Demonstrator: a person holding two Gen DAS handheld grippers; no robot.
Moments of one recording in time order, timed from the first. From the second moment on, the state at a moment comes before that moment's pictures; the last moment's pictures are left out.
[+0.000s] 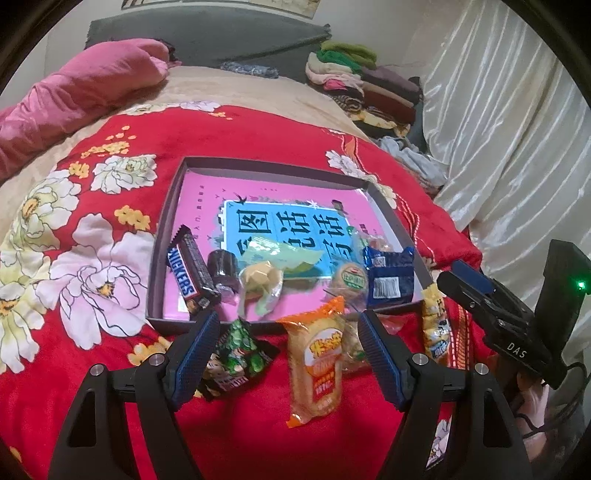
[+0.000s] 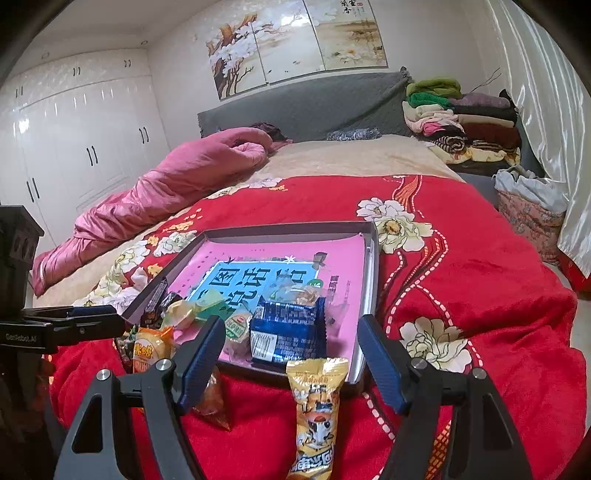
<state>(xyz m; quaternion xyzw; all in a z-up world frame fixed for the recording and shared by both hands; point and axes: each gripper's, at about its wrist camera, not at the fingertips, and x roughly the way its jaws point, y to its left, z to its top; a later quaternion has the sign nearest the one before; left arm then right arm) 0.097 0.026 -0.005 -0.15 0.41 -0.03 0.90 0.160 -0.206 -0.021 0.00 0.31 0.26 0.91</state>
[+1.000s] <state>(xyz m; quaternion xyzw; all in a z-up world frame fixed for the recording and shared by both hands) 0.088 -0.008 -0.039 -0.15 0.47 -0.07 0.87 0.140 -0.206 -0.066 -0.03 0.44 0.21 0.87</state>
